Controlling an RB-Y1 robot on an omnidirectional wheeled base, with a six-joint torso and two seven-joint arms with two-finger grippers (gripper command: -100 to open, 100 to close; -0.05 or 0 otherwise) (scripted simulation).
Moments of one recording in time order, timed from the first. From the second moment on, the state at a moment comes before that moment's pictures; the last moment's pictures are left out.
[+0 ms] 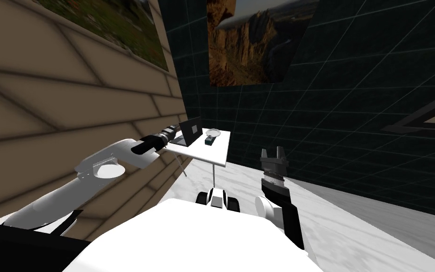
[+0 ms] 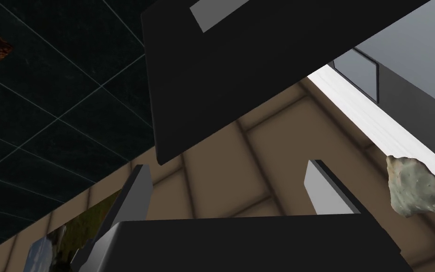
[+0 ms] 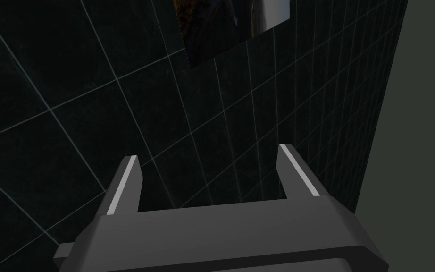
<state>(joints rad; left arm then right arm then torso) 0.14 1.08 0.26 -2.47 0.13 1.01 0.44 0.52 0.02 0.04 -2.31 -0.12 -0.42 -0.05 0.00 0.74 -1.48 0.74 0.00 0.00</state>
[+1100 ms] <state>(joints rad) 0.08 1.18 0.31 -2.51 0.21 1.19 0.53 0.52 0.02 0.04 -2.31 -0.12 -0.42 -0.05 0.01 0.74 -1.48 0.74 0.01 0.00</state>
